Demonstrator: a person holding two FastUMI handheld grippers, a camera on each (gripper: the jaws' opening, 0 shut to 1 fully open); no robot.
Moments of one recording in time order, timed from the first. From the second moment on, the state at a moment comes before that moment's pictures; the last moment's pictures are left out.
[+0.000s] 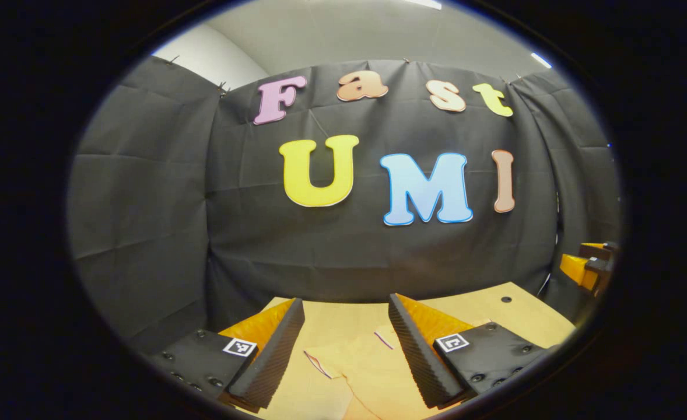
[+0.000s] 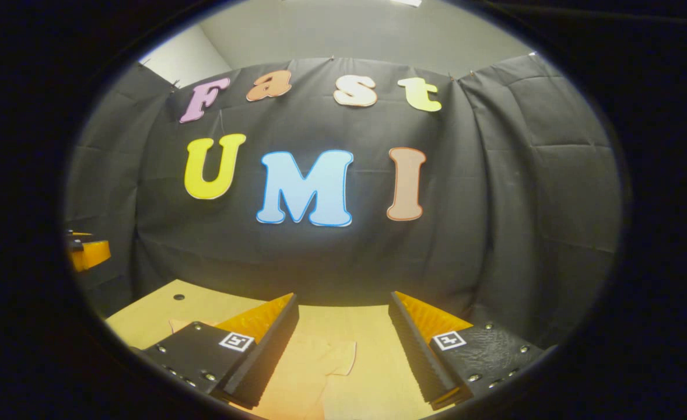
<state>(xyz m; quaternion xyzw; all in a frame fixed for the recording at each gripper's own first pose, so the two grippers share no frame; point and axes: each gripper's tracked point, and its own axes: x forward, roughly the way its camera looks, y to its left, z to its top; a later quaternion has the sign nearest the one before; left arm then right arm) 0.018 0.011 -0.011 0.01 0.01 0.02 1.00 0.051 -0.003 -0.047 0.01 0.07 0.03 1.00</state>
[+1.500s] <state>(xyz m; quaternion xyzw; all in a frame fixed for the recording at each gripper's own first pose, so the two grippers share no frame) 0.020 0.052 -0.034 0.02 0.06 0.11 0.99 0.175 0.005 -0.391 -0.01 0.43 0.06 0.90</state>
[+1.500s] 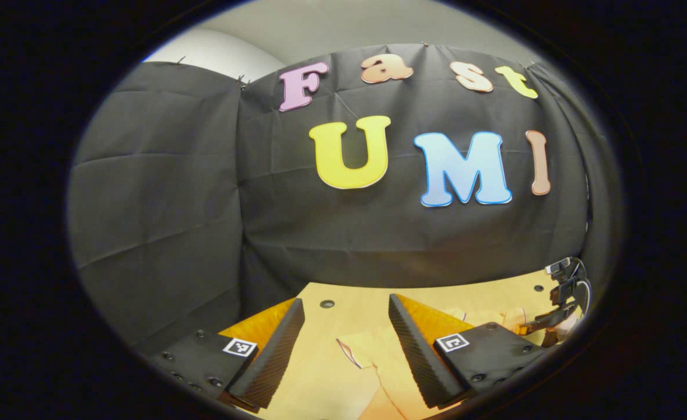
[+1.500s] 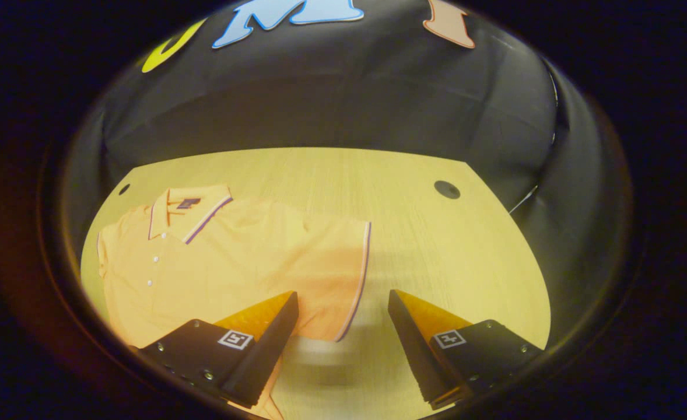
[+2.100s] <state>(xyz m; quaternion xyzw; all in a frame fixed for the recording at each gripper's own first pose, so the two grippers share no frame) 0.012 0.054 -0.039 0.01 0.07 0.13 0.99 0.171 0.022 -0.404 0.04 0.45 0.08 0.89</state>
